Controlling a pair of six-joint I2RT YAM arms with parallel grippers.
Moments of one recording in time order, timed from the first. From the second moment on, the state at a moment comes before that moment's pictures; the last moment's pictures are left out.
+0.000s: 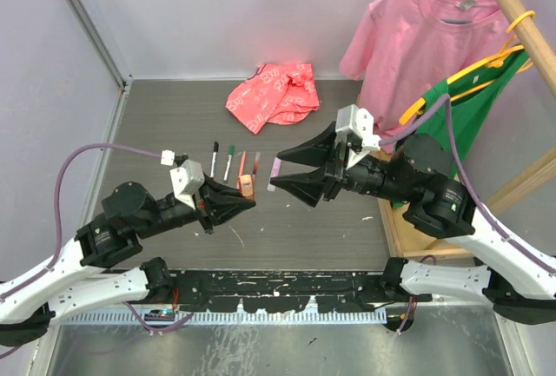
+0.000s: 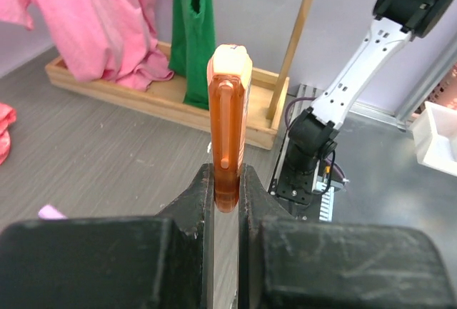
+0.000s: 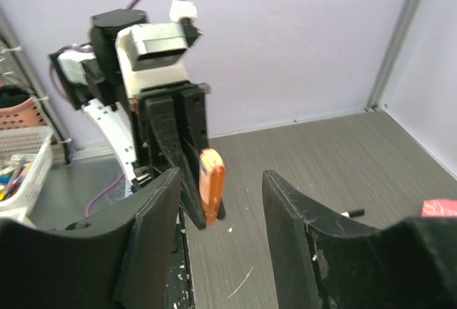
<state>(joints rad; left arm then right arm) -1.08 0.65 0.93 -0.19 0.18 -0.15 1.07 0.96 1.40 -0.28 -0.29 0.05</state>
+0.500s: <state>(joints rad) -1.08 0.47 0.86 -0.43 -0.06 -0.33 1.07 0.80 0.97 -0.27 0.15 0.39</state>
